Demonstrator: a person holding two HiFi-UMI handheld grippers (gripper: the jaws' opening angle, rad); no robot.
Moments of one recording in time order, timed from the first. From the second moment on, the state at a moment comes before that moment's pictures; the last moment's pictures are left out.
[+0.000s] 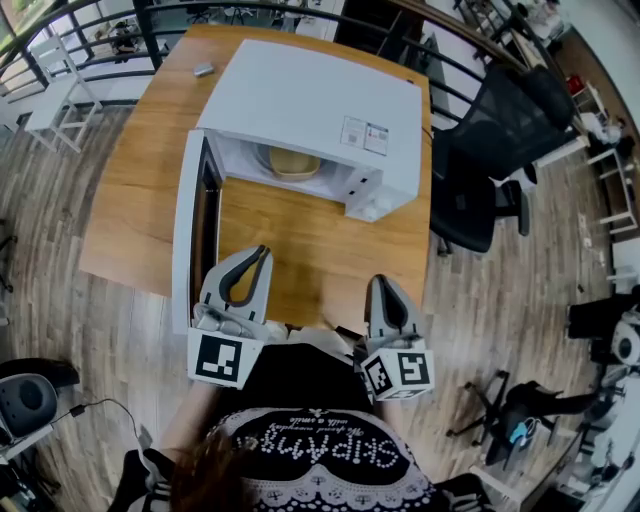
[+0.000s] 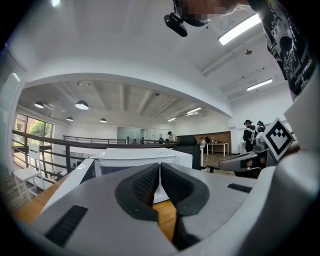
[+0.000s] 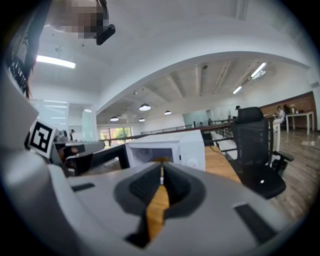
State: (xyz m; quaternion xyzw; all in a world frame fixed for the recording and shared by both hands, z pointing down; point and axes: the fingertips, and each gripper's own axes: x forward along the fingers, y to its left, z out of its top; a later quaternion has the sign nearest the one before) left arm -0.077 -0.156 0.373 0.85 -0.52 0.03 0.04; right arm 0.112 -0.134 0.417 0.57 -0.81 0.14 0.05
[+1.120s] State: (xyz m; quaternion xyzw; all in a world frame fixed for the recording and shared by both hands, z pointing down) left arm -0.032 -0.268 0.432 0.86 -0.47 0.19 -0.03; right arm 0.163 -0.151 0.405 0.61 -0.78 0.13 0.03
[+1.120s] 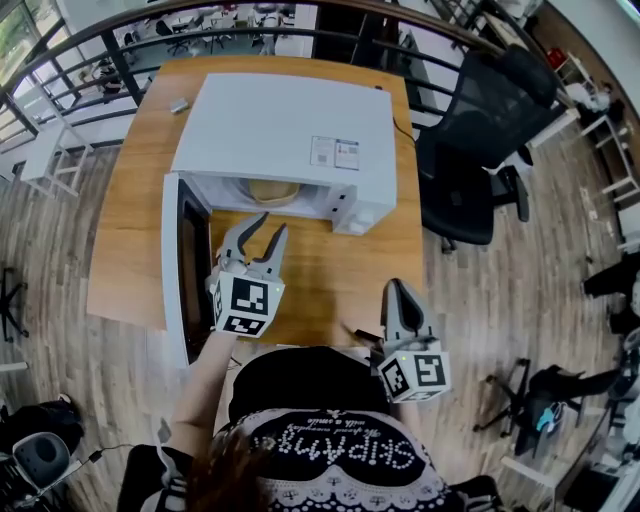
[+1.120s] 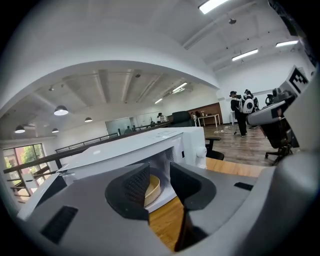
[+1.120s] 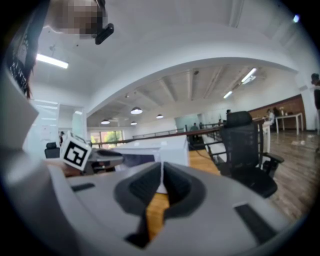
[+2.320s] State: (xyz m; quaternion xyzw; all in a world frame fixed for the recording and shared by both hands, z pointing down) left arm -0.021 -0.364 0.579 0.80 -0.36 0.47 -0.10; right arm 0.191 -0.143 0.410 0.65 -0.74 0.14 0.03
